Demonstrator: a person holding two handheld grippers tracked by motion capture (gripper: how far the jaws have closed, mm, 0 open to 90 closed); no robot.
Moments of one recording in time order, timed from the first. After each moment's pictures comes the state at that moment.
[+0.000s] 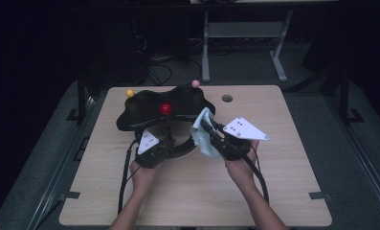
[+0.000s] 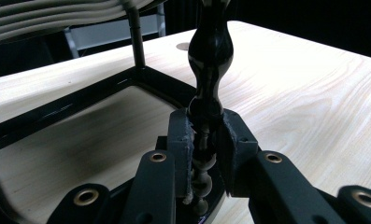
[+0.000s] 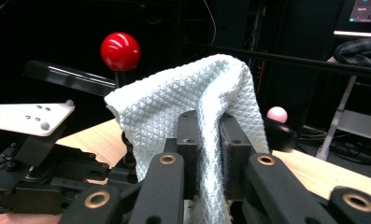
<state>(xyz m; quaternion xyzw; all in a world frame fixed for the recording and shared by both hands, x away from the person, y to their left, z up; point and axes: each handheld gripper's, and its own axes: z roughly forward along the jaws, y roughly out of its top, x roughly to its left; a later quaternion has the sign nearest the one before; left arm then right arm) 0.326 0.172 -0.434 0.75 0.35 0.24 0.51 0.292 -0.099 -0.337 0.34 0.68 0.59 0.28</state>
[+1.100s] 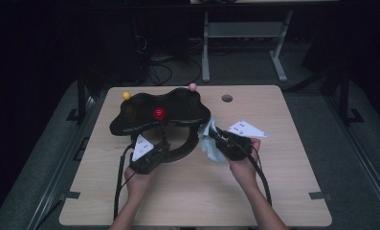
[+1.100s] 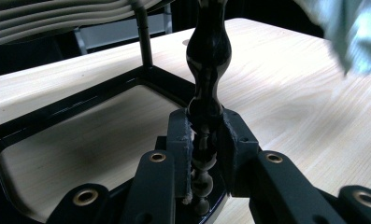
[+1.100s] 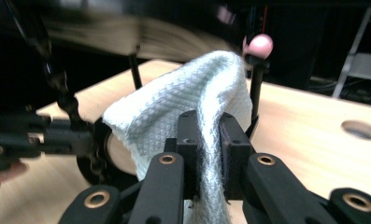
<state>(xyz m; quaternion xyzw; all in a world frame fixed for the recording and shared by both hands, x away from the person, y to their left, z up) 0.307 0.184 -0.433 0.75 0.35 0.26 0.50 0.317 -0.113 -0.388 0.39 0.70 0.55 0.22</state>
